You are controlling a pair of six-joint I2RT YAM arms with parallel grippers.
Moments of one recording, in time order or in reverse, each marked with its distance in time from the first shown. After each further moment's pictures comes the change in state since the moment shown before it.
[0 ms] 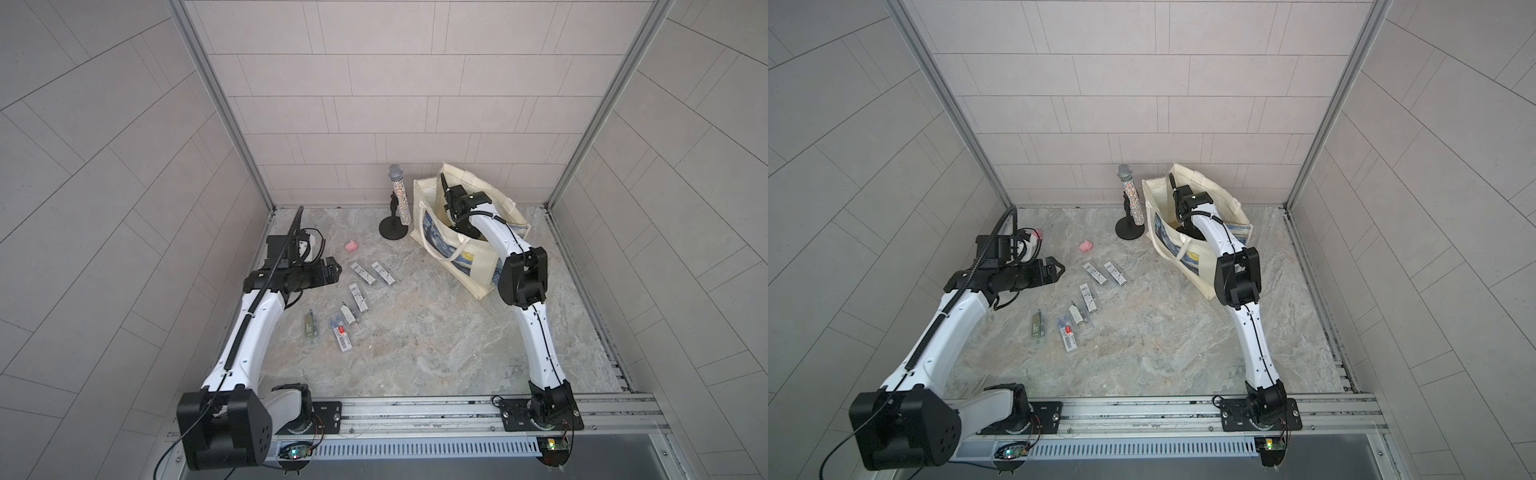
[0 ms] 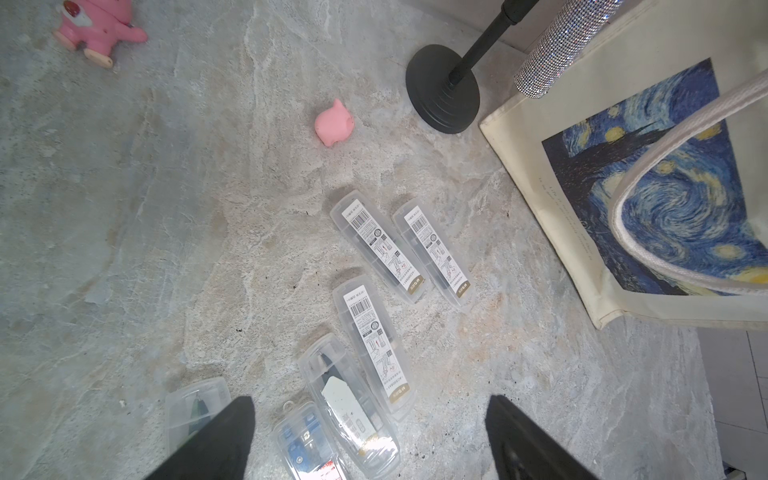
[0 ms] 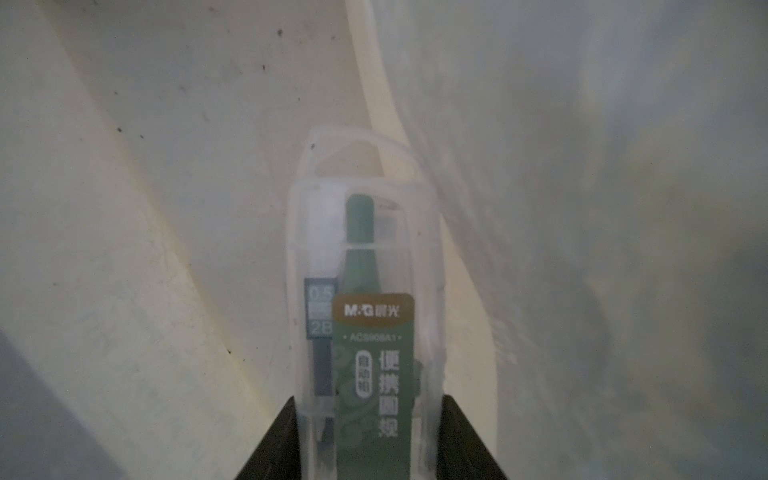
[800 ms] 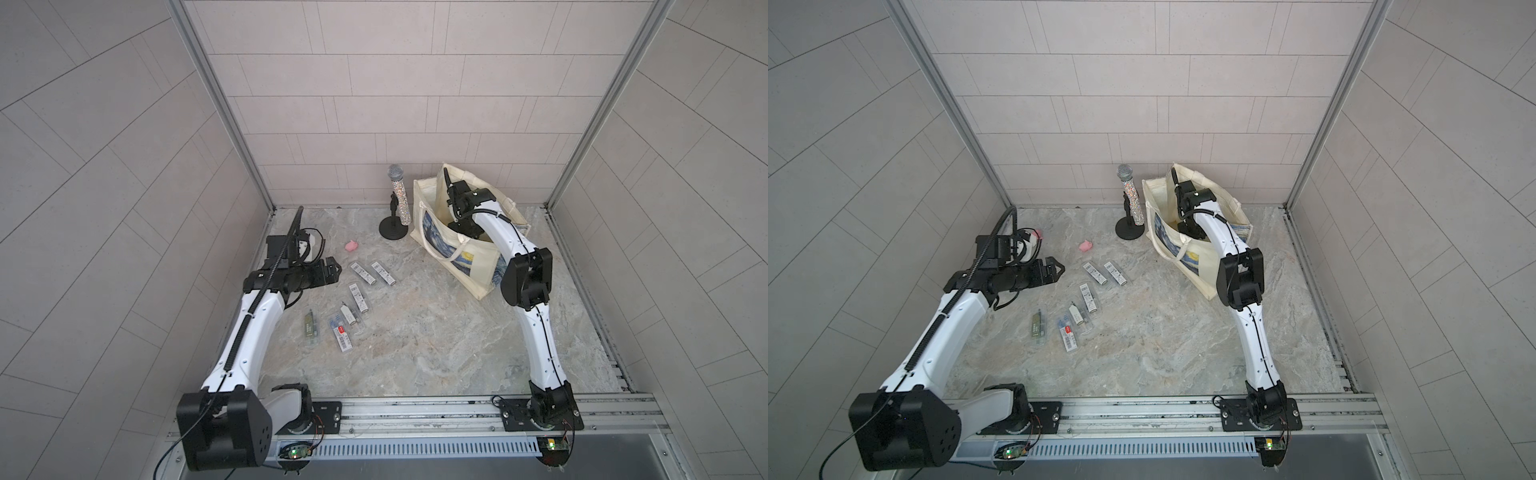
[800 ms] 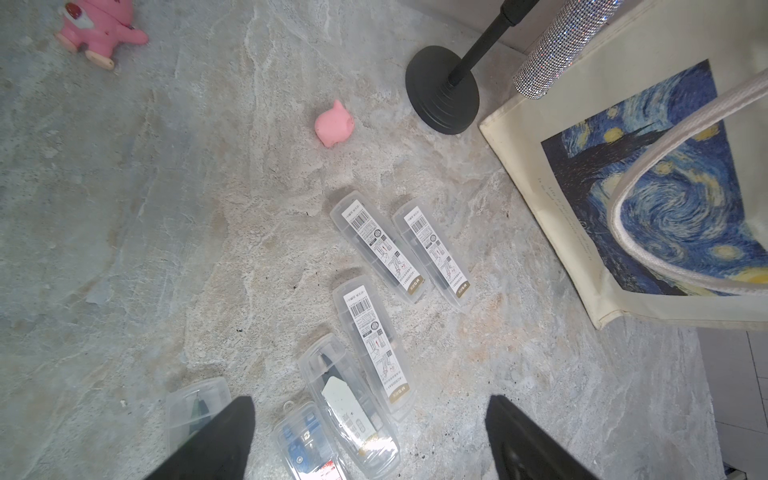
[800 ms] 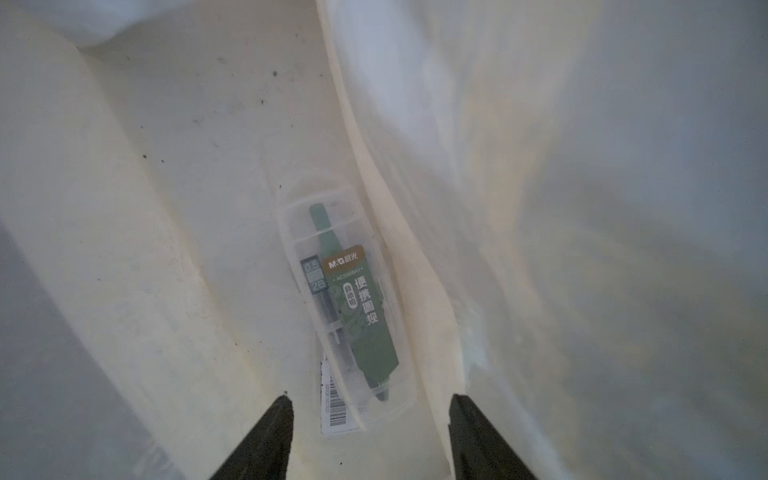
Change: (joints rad) left arm 0.000 -0.005 0.000 0.000 -0.001 0.000; right arm -0.003 -0.049 0.000 0.003 0.002 0.016
